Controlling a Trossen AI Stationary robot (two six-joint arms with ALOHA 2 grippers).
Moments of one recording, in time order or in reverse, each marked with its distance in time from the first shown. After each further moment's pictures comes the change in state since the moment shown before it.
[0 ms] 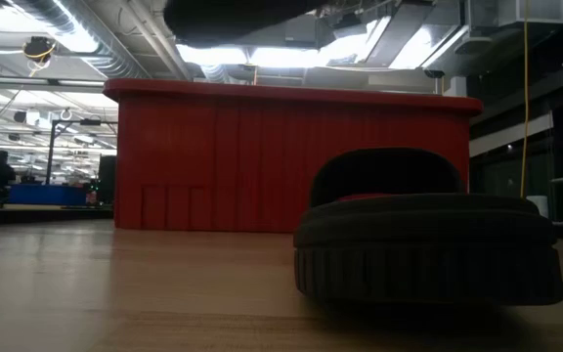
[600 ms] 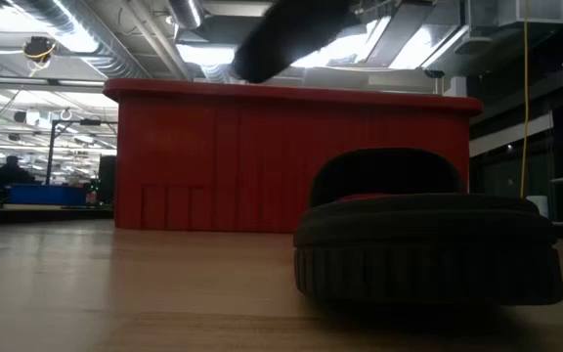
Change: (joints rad) left arm 0.000 -0.104 0.000 -0.020 -0.261 -0.617; right arm -0.210 0.009 0.000 0.065 0.157 0.213
